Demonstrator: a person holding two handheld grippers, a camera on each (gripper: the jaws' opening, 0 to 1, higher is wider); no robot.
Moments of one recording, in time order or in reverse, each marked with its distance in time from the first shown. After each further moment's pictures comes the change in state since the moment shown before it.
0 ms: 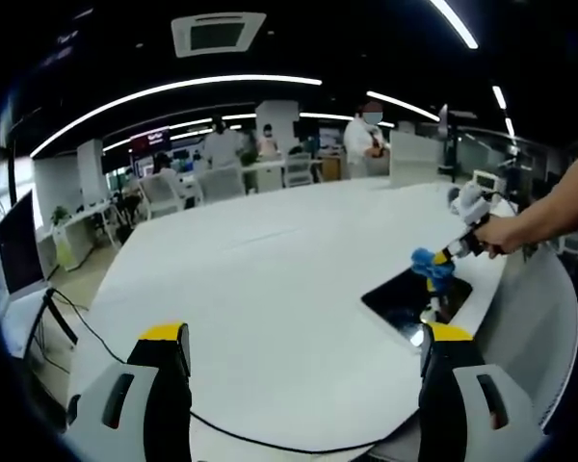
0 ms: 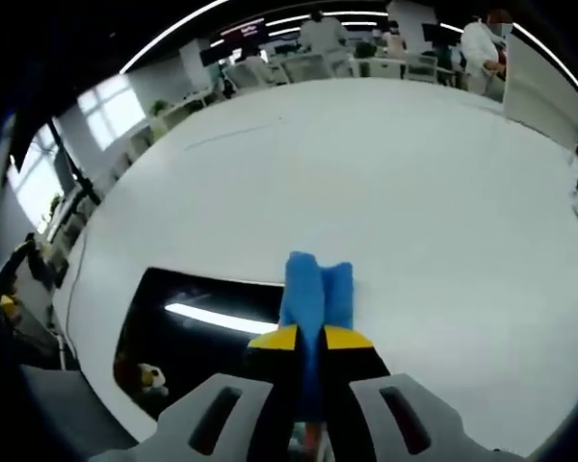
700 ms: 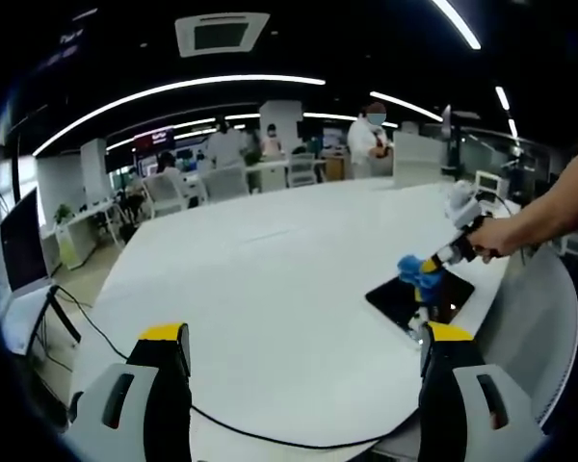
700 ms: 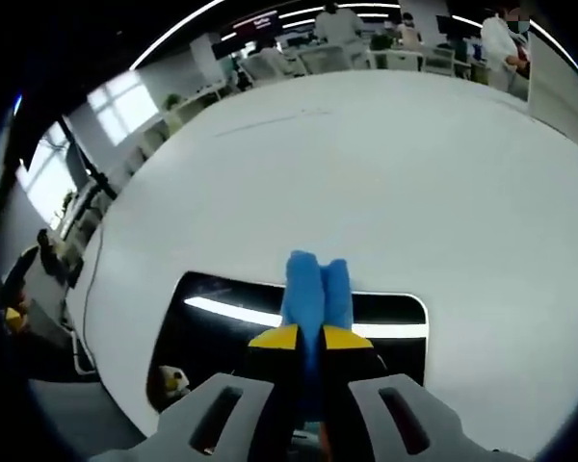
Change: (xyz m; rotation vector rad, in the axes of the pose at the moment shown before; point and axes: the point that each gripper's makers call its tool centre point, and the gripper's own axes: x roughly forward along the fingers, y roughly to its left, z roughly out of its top) left arm -0.003 0.008 -0.001 -0.001 0.000 0.011; right arm 0.019 0.074 0.002 -0.029 0.034 0.090
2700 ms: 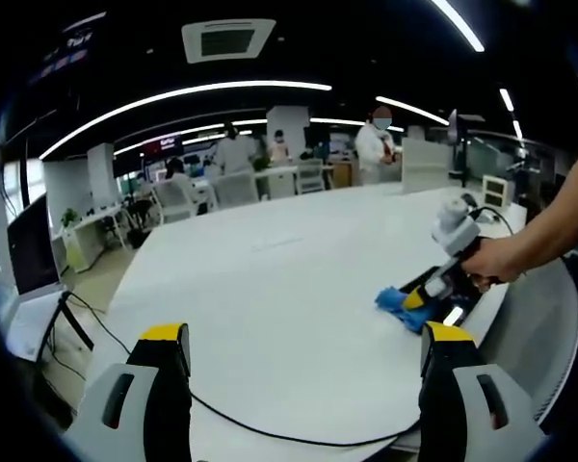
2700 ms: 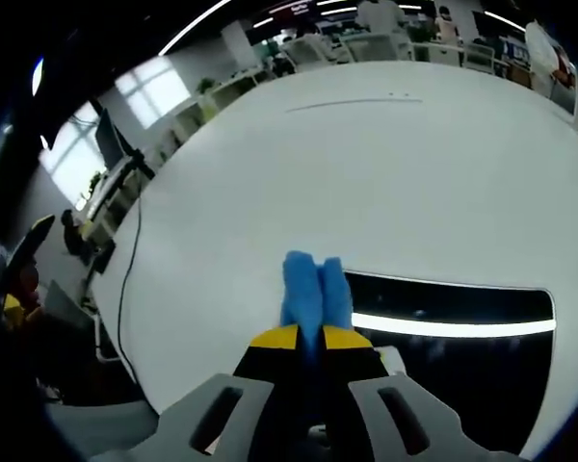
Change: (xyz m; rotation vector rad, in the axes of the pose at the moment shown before) left arm -0.011 0.024 0.009 0.008 -0.020 0.029; right arm 0.021 0.113 -0.011 -0.054 0.059 0.129
